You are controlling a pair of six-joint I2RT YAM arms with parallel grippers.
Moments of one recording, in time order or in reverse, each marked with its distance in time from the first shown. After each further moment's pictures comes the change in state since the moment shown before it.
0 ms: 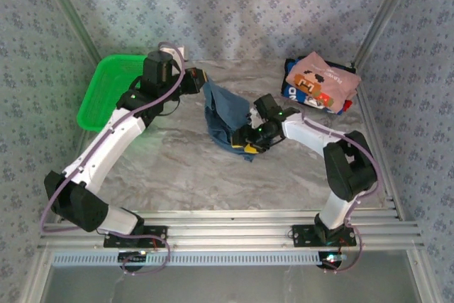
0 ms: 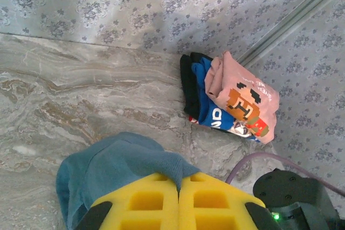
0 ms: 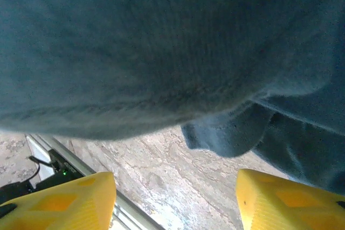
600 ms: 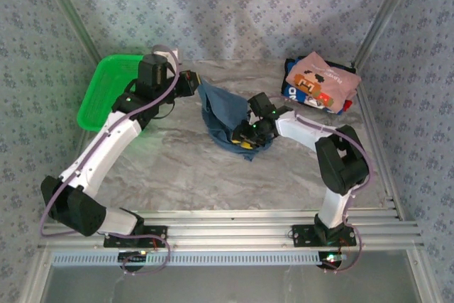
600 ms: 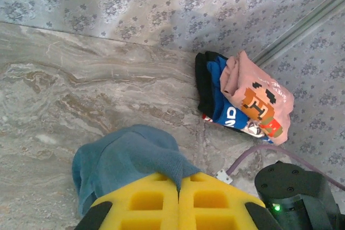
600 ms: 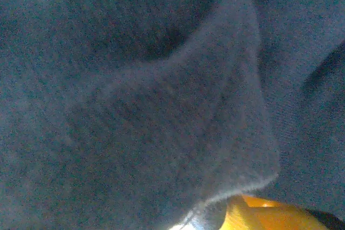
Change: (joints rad) left arm 0.039 -0.041 -0.053 -0.014 -0.007 0.000; right arm 0.015 0.074 0.057 0.062 0.142 0.189
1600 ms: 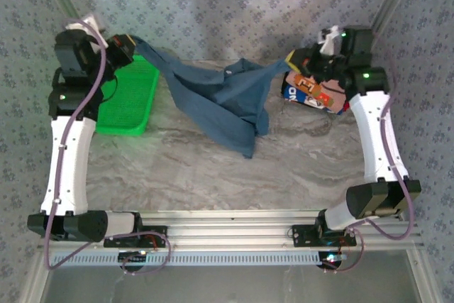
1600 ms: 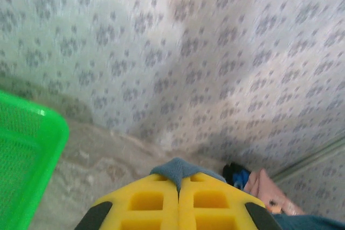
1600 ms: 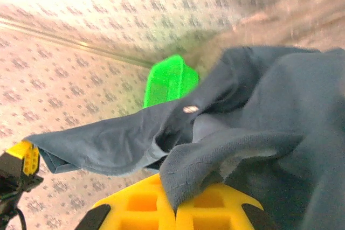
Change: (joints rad) left arm 0.399 -0.075 0.342 -0.150 0.047 -0.026; right arm -0.495 -0.304 0.598 -0.255 -0.299 -0.024
